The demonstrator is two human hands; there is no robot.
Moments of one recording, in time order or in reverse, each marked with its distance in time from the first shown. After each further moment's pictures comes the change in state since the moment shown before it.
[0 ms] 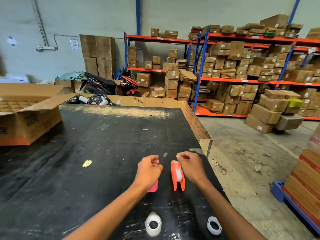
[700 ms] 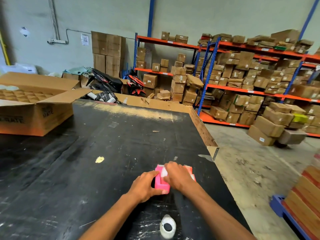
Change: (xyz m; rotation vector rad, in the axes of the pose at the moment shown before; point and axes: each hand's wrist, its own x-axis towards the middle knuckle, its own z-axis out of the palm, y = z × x) left_hand 0.003 -0.060 -0.052 0.557 -0.245 0.206; right_hand -0.009 -0.038 0.074 -0.924 -0.442 -0.289
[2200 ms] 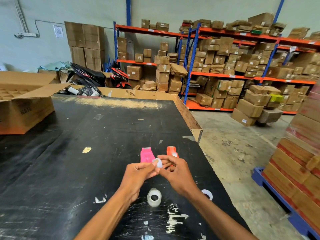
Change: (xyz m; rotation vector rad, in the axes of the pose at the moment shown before) left_hand -0.062 0.054 0.014 -1.205 0.137 -0.173; right_hand -0.107 0.009 0.012 1.076 0.377 0.021
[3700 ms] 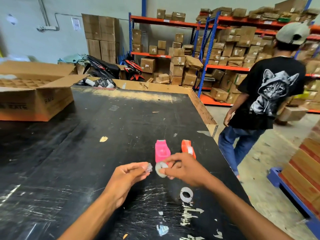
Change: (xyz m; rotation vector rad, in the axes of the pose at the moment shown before) left_hand -0.038 0.010 -0.066 -0.025 0.055 -0.059; right_hand 0.005 -0.019 0.004 -0.191 -0.429 0.067
